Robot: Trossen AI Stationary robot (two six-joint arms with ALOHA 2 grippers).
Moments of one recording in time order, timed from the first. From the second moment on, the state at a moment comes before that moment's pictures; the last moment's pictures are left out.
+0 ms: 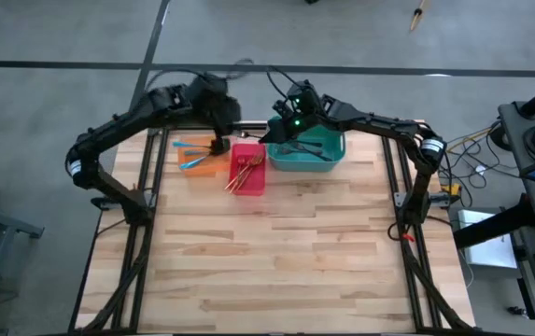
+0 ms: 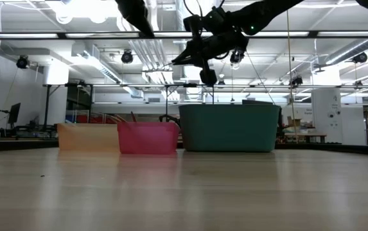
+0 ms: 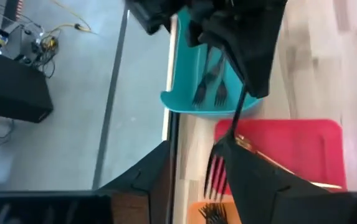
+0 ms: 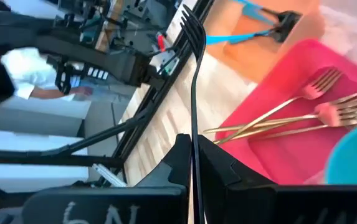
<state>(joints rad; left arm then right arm) 0.45 1.52 1.74 -1.01 -0.13 0.57 -0.54 1.83 1.55 -0.26 -0.69 0.74</state>
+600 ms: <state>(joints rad) 0.70 1.37 1.74 -0.91 0.12 0.48 -0.71 1.94 1.89 -0.81 -0.71 0.53</state>
